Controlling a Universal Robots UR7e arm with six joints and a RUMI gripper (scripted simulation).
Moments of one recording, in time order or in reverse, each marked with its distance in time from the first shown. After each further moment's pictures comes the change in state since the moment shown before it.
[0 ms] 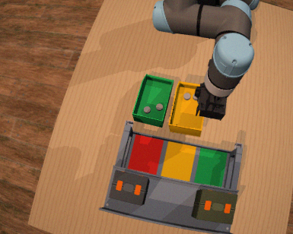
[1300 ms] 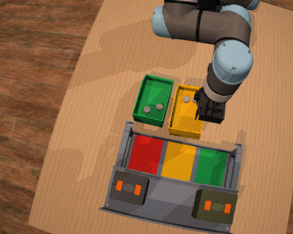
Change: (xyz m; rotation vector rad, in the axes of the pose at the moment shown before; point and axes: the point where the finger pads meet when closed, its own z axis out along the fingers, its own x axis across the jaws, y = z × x) arm 0.000 0.007 0.008 0.011 -0.002 0.000
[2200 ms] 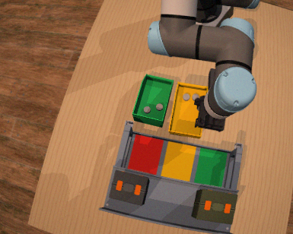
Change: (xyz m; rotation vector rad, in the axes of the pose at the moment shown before) arm 0.001 0.005 -0.005 0.155 -0.024 -0.005
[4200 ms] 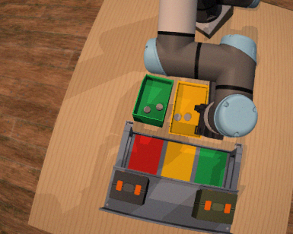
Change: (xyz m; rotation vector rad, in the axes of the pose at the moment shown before) arm 0.000 0.004 -0.005 0.136 -0.021 -0.003
